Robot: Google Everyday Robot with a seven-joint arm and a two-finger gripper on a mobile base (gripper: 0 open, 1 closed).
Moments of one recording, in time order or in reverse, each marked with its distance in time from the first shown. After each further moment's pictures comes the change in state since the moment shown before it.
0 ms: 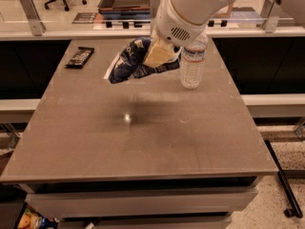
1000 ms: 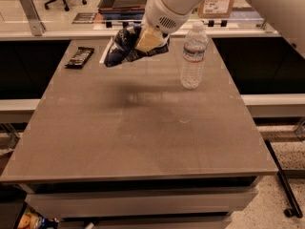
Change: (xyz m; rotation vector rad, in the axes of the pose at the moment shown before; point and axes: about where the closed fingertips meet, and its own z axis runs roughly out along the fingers) arm -0.021 -0.057 0.031 0.071 -0.041 -0.074
